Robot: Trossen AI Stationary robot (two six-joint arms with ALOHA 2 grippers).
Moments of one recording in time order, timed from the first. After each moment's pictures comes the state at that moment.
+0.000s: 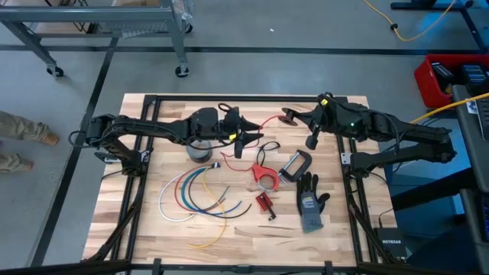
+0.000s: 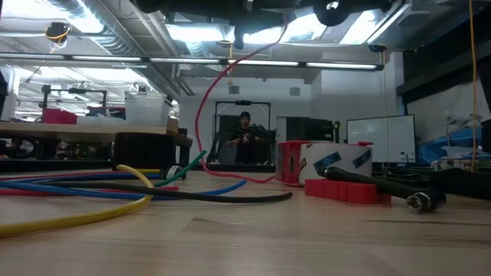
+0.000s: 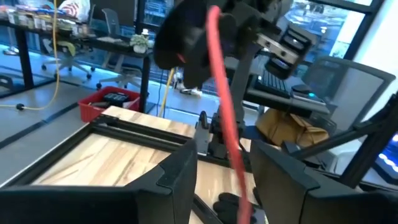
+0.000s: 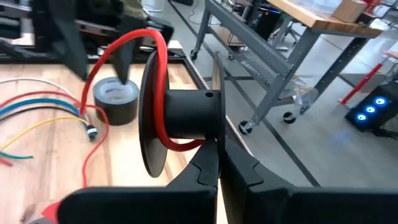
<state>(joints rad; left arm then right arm) 0.13 1.56 1.08 0.44 0.04 -0.20 -0.09 0.89 1.05 -0.55 0.36 -0.10</state>
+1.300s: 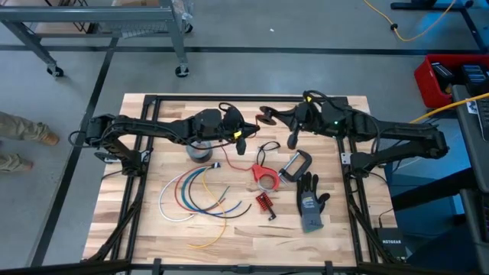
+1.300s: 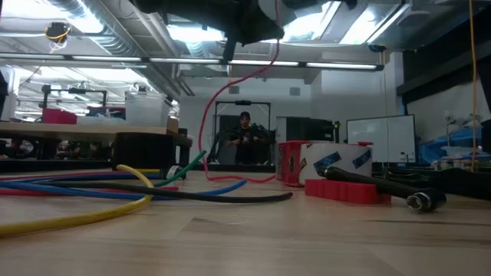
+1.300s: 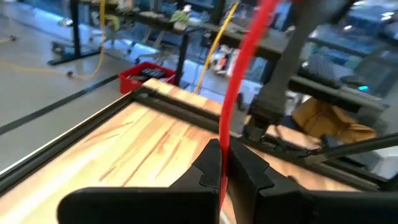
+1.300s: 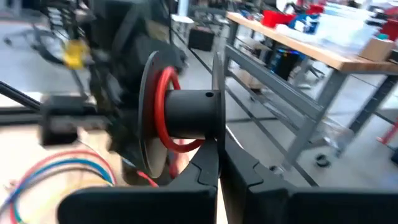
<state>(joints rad) 0.14 1.56 1.08 0.31 -0.12 -0.26 -0.09 1.07 1.05 -0.16 0.25 -0.10</state>
